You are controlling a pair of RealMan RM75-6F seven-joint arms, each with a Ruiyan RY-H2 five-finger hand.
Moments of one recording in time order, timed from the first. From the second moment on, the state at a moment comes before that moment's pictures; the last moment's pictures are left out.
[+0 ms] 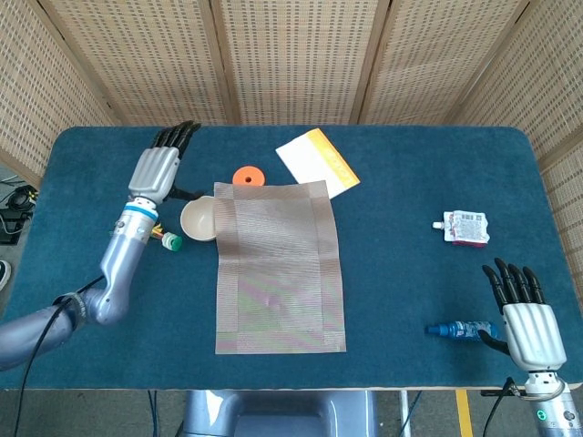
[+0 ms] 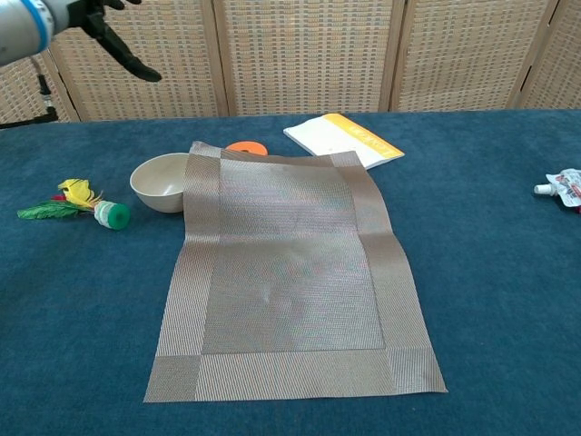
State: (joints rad) left arm -0.88 -1.40 -0.36 -1.36 0.94 0.94 0.11; right arm 0.08 -1.14 0.05 -1.68 -1.53 1.48 -0.20
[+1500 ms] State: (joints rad) left arm -0.29 -1.12 -0.03 -1.96 1.28 1.47 0.39; right arm 0.57 -1.48 -0.07 -1.40 -1.92 0.98 -0.13
